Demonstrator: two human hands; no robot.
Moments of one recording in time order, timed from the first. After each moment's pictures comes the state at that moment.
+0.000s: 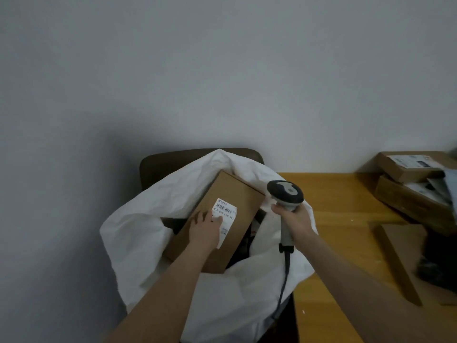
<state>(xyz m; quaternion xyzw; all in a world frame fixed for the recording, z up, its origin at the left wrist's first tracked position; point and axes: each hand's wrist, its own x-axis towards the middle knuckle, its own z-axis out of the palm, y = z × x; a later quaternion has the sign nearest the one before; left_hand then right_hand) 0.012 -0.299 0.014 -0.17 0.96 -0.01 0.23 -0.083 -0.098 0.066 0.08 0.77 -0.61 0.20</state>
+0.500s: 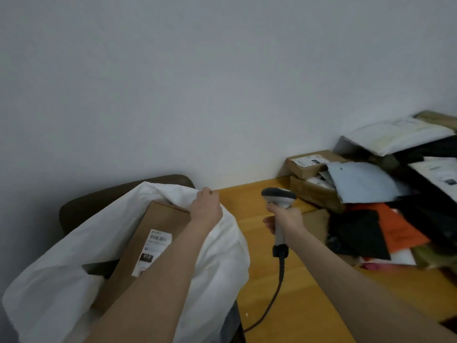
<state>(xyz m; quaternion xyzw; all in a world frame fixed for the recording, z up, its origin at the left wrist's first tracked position) -0.104 -0.151 0.104 -0.09 0.99 0.10 0.03 -0.092 0.046 0.130 0.23 0.70 -0.65 0.16</state>
